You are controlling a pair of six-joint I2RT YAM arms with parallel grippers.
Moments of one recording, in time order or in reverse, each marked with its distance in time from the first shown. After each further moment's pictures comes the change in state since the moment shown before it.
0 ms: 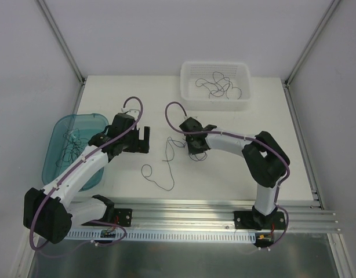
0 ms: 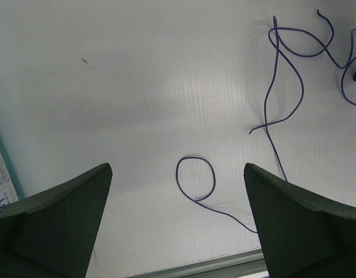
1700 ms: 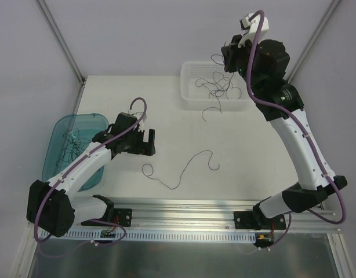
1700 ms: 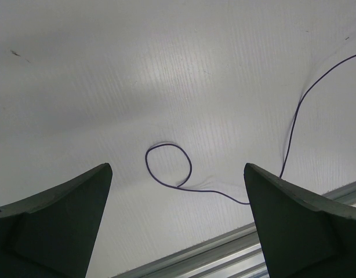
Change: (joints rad) left arm 0.013 0.060 0.000 0.012 0.177 0.006; right arm -0.246 -0.423 0.695 0.034 -0.056 -0.476
